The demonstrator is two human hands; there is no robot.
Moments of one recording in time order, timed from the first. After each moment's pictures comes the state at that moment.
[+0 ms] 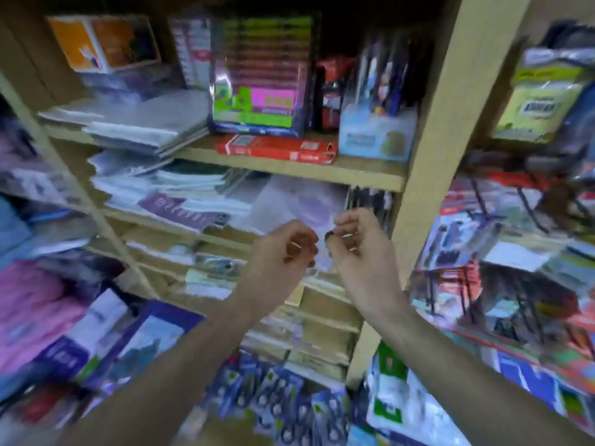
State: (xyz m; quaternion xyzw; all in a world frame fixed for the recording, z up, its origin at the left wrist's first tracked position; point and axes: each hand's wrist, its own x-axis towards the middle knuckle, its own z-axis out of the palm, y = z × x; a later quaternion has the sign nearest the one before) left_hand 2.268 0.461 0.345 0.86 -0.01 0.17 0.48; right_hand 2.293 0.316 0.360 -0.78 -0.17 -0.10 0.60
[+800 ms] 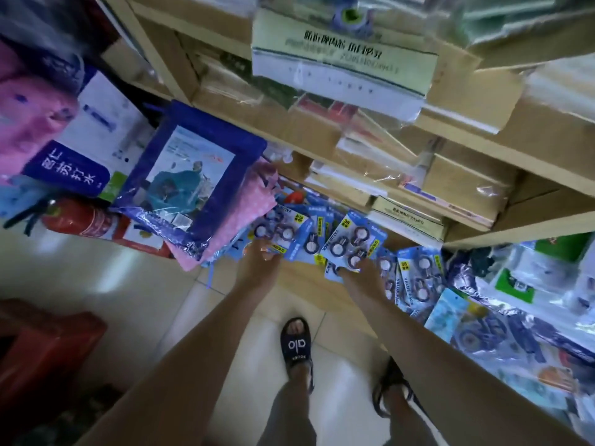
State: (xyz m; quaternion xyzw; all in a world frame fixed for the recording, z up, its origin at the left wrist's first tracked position) left_hand 2.157 0.697 -0.134 0.75 0.46 -0.16 0.46; right_hand 2.217 0.505 -0.152 -0.83 0.20 0.39 0.35
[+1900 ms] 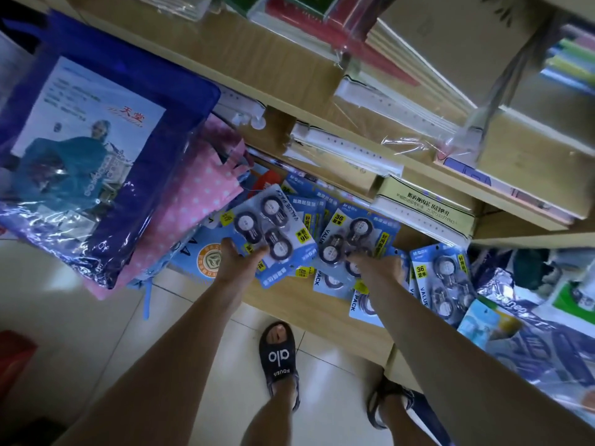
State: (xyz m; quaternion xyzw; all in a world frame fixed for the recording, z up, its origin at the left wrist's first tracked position) left_hand 2.199 0.710 -0.329 0.61 0.52 -0.14 0.58; right_hand 2.282 0.483 -0.339 -0.80 0.42 0.28 0.33
